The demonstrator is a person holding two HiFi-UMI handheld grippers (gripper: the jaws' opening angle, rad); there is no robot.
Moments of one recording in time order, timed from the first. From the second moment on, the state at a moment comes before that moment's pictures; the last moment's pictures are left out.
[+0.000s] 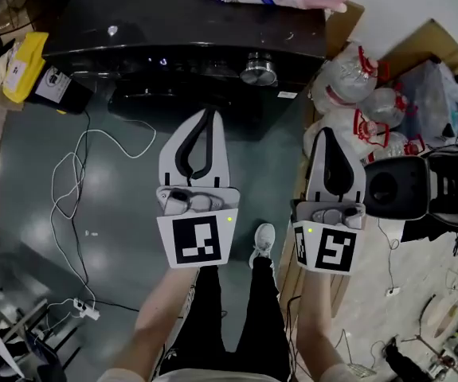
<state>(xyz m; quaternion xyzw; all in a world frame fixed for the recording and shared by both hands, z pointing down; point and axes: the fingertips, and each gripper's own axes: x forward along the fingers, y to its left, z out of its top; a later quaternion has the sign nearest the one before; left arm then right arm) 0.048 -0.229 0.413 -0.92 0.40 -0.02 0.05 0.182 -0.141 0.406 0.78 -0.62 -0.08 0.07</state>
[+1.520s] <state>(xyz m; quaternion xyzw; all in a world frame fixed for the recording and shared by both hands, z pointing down) 0.154 -0.281 0.472 -0.90 0.44 -0.08 0.01 0.242 -0.160 0.465 0.76 -0.65 -0.03 0.08</state>
